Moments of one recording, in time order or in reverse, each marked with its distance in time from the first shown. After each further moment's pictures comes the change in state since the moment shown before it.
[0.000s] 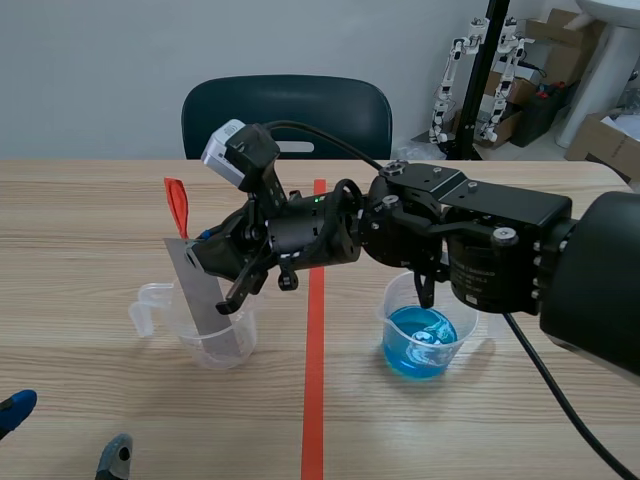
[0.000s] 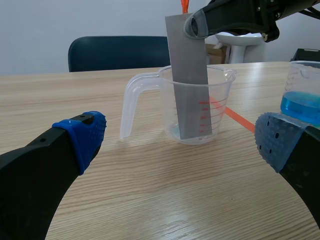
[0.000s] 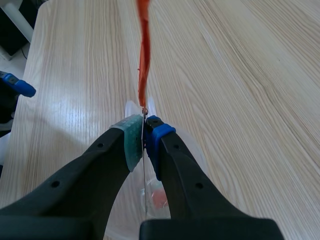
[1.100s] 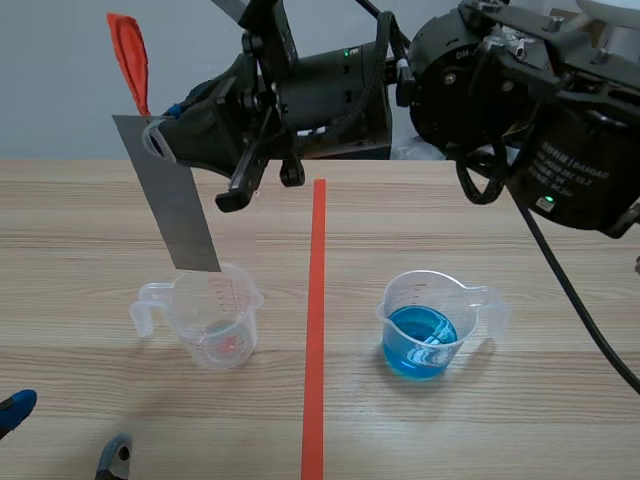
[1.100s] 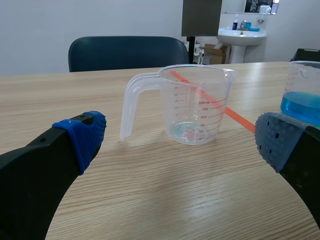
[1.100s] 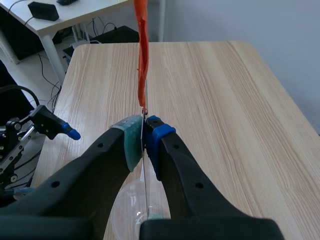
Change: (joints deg) left arm 0.0 0.0 0.0 0.0 0.0 0.0 0.0; right arm 1.0 9.3 10.4 28.5 9.5 2.7 -15.7
